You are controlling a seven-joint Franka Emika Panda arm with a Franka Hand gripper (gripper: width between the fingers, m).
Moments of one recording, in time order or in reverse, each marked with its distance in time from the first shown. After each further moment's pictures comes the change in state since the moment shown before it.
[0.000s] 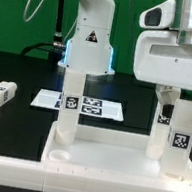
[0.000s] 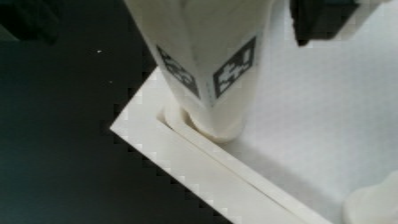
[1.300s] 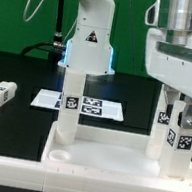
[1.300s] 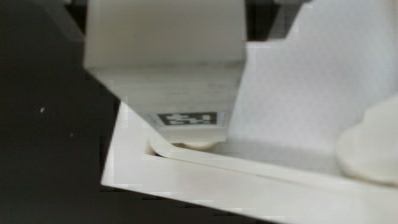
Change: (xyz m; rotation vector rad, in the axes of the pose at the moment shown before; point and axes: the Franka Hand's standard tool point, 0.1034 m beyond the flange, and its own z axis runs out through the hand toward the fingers) arm 0.010 0.009 -0.001 -0.061 -0.058 0.756
